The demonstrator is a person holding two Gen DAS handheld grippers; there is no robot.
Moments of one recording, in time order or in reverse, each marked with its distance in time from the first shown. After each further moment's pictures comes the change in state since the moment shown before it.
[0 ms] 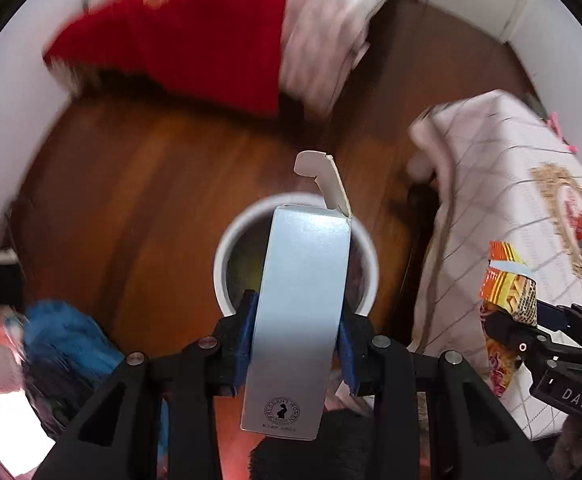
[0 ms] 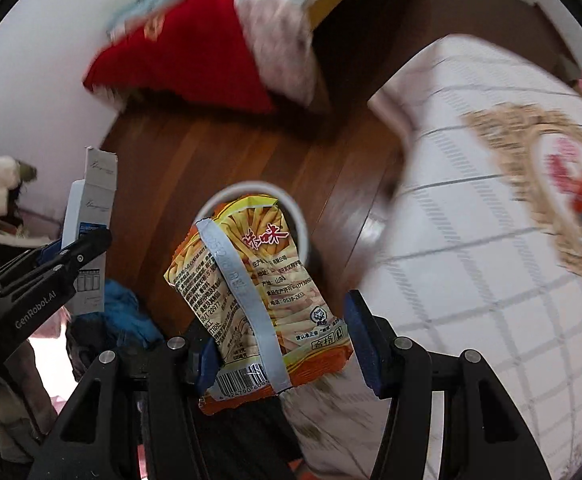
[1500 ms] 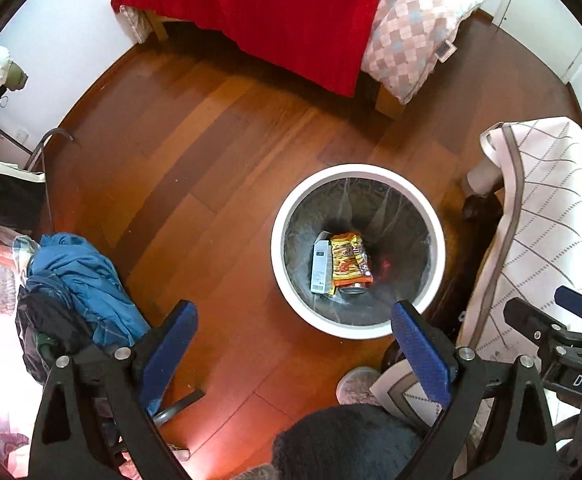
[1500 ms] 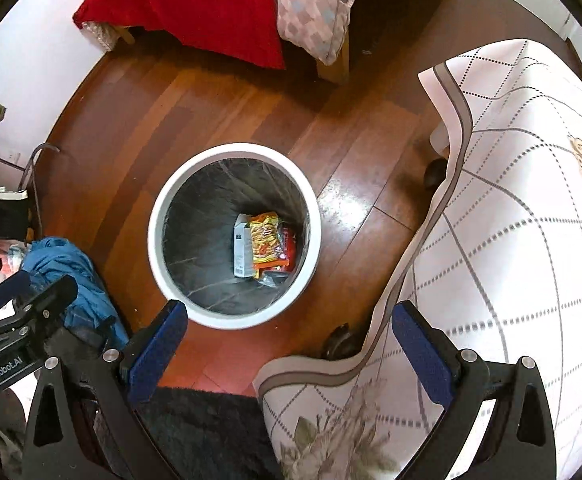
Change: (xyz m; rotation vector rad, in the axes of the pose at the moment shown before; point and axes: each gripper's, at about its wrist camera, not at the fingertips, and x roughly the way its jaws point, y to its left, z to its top) left arm 0.010 0.047 -0.066 -0.204 -0.052 0.123; right arm 0.097 0.044 0.020 -0.138 0.078 -0.124
